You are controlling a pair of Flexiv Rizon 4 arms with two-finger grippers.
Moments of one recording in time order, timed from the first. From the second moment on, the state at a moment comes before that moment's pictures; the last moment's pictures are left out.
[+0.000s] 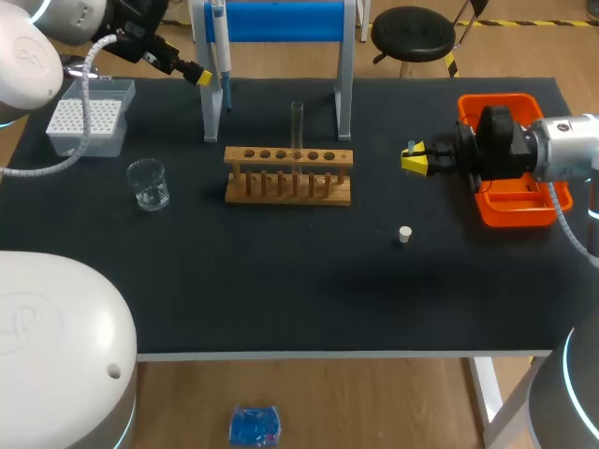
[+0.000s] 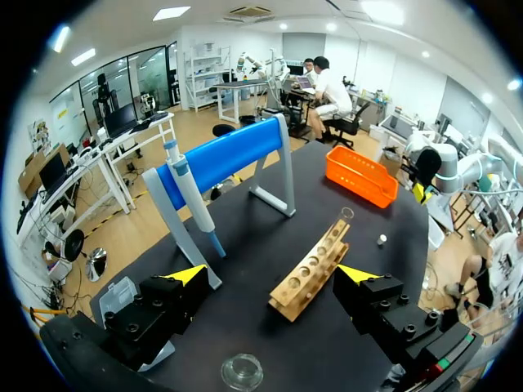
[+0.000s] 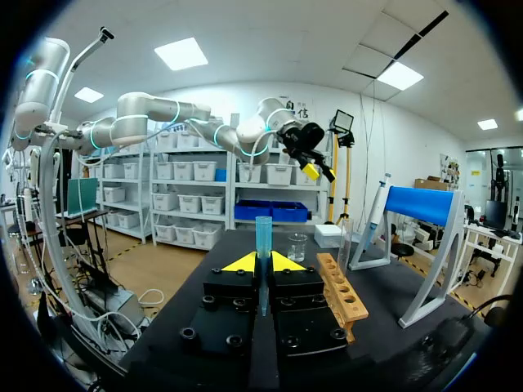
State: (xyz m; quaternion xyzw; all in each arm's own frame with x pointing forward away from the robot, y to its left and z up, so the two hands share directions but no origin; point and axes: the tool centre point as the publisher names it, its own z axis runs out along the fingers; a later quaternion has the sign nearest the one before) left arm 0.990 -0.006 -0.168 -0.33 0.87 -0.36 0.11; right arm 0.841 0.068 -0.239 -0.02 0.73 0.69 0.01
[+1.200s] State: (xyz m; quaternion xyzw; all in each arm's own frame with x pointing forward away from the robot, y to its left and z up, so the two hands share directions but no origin) left arm 1.120 -0.042 -0.200 -0.52 0.74 -0.34 0.26; right arm 0.841 0.068 -0.239 -0.02 0.73 0.69 0.01
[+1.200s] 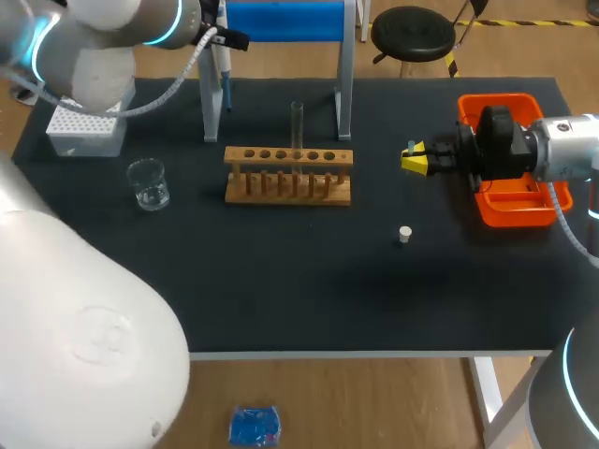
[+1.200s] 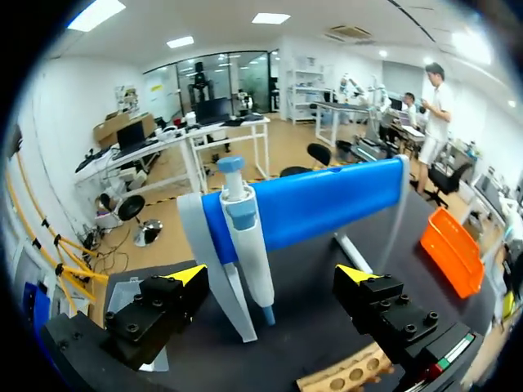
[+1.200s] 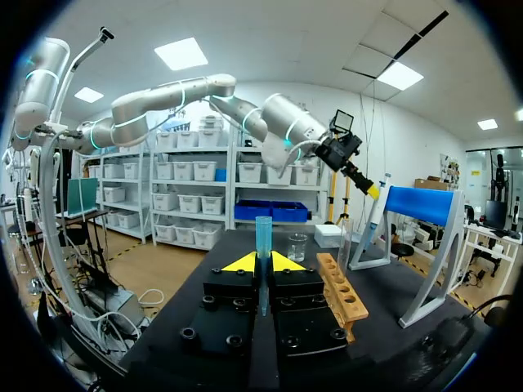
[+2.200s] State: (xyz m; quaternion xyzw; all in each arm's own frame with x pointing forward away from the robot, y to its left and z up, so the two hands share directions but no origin) left arm 1.142 -0.045 -0.201 -0.58 0.65 -0.34 0.35; right arm 0.841 0.068 -0.239 -0.02 0.73 0.69 0.01
